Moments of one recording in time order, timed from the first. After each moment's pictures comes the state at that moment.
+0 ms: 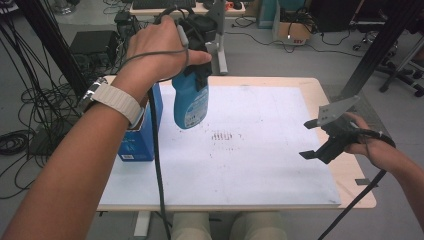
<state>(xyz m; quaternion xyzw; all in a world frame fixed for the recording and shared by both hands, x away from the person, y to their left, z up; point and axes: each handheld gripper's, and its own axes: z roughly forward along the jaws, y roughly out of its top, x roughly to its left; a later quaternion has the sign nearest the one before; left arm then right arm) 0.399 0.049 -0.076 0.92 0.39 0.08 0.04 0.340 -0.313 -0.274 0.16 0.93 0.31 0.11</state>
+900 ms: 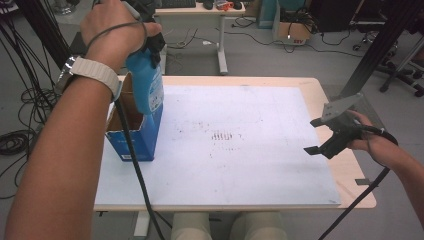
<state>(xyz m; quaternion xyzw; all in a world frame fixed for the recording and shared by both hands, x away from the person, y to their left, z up) 0.433 0.142 -0.062 0.80 0.60 0.09 0.04 0.355 -0.330 -0.284 0.19 0.93 0.30 0.11</state>
